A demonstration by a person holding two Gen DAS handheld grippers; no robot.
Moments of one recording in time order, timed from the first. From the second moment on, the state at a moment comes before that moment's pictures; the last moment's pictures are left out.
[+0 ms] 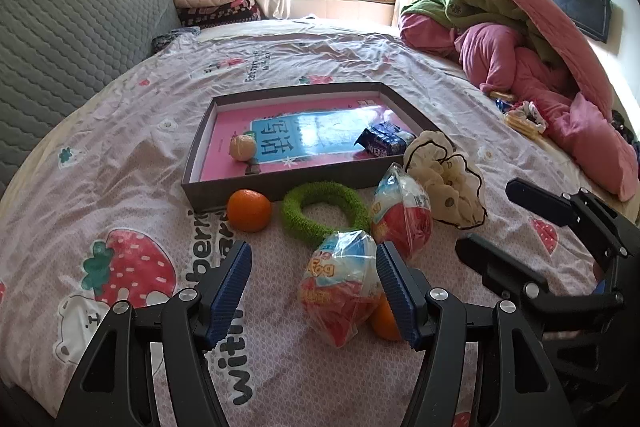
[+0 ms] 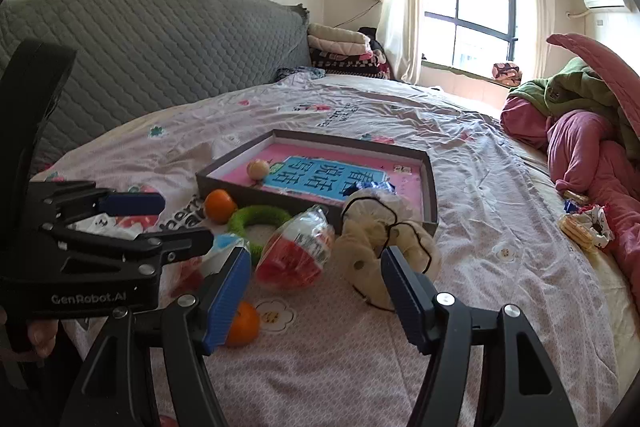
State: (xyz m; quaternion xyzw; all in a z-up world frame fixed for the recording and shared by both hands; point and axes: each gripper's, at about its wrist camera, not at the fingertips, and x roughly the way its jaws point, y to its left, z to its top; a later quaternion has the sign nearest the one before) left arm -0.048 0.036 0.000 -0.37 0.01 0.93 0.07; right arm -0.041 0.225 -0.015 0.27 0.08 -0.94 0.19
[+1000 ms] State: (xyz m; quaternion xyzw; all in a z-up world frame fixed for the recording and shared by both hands) left arm -0.041 0.037 -0.004 -0.38 0.01 0.92 0.08; right arm -0.019 0.207 -0.045 0.32 0.10 -0.91 0.23
